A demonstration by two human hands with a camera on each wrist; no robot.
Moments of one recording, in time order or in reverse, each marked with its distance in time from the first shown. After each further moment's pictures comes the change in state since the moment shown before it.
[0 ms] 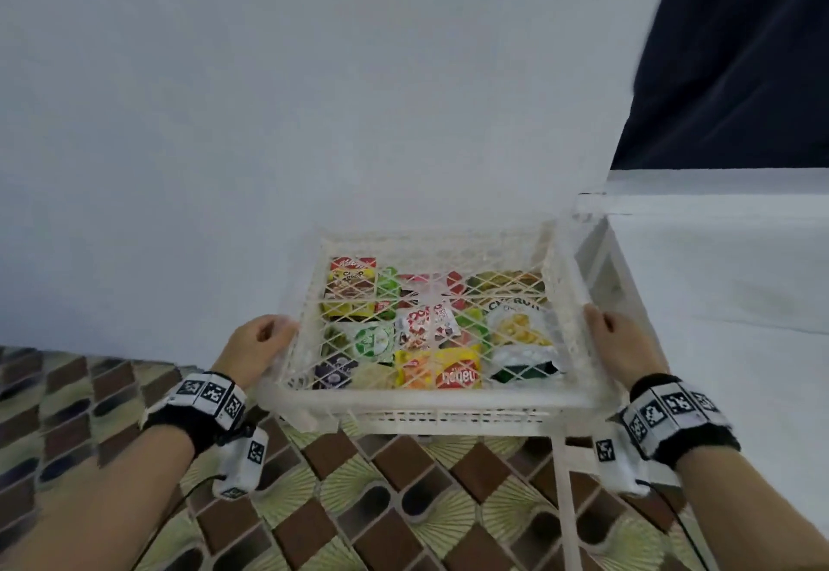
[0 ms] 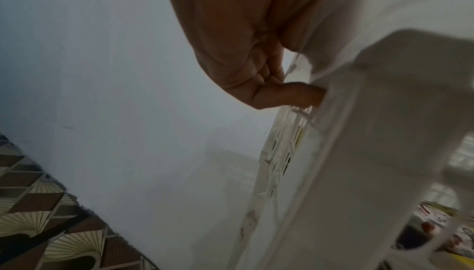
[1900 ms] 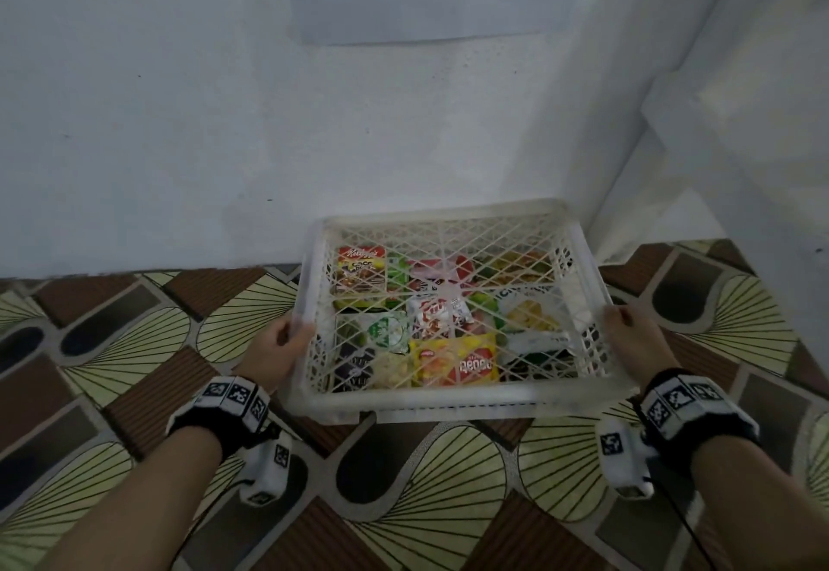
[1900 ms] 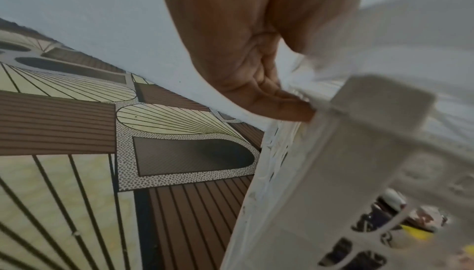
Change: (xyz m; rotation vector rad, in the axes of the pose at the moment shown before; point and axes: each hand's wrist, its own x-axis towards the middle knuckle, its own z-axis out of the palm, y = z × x) left_hand 0.231 -0.580 0.568 -0.007 -0.273 -0.084; right_hand 0.188 0.556 0.566 0.157 0.041 0.328
